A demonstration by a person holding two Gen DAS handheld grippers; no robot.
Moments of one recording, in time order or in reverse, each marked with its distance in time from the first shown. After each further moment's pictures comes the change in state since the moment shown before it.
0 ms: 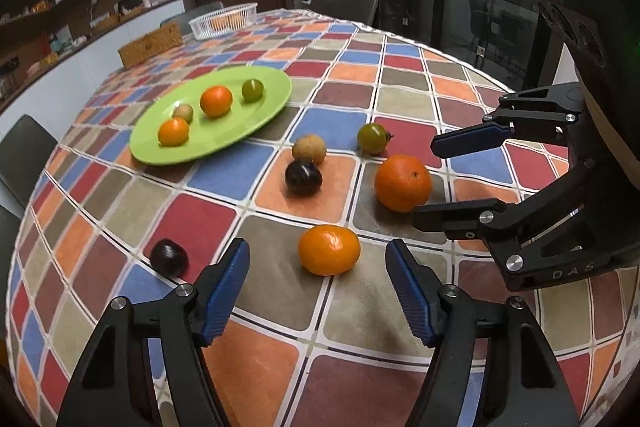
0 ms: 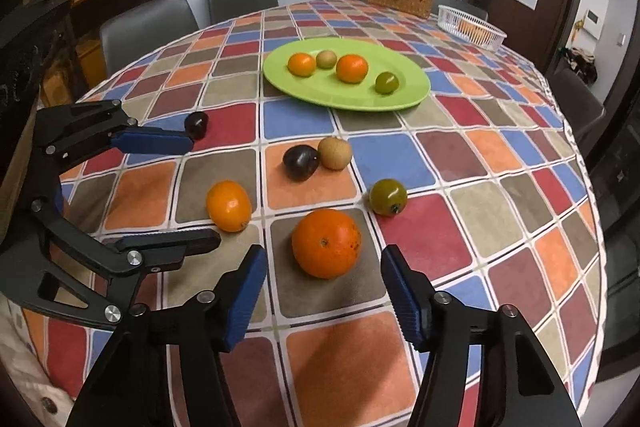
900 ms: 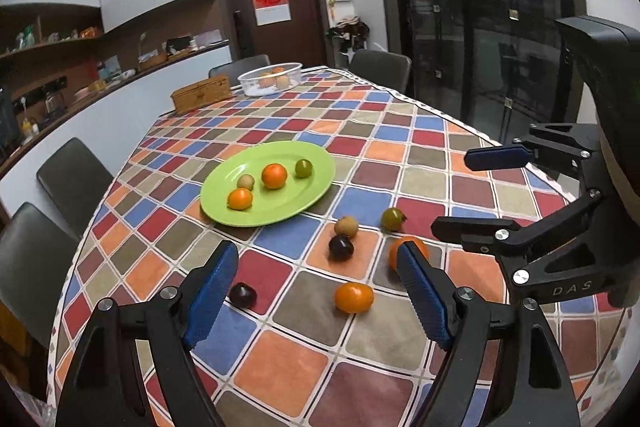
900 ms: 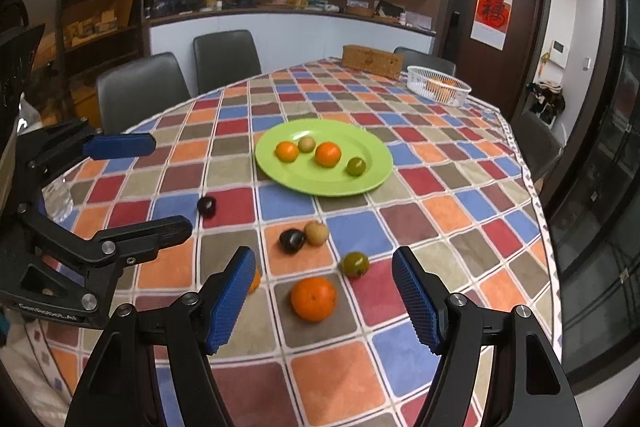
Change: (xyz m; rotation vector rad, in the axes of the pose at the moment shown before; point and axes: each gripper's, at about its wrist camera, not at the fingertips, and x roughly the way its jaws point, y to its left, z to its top) left arm -0.084 -0.004 0.026 -0.028 -0.188 0.152; right arm -0.076 0.006 0.022 0.024 -0.198 -0.084
